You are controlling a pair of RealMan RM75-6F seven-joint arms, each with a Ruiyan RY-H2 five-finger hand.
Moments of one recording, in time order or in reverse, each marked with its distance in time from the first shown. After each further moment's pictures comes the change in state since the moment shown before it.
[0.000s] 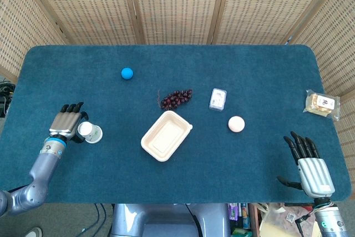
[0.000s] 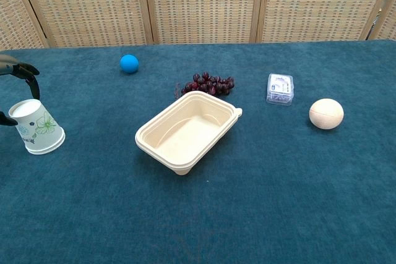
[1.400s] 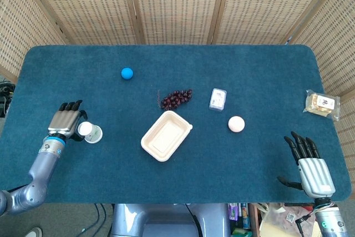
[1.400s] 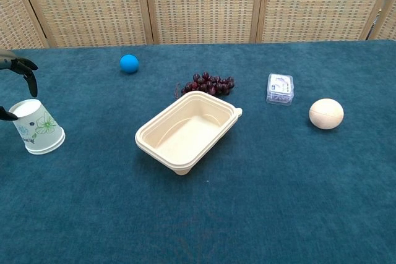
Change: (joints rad) left arm -0.002 0.009 -0.009 -0.009 -0.007 0.016 -0.011; right arm -0.002 0.004 0.001 -0.003 -0.001 0.002 0.004
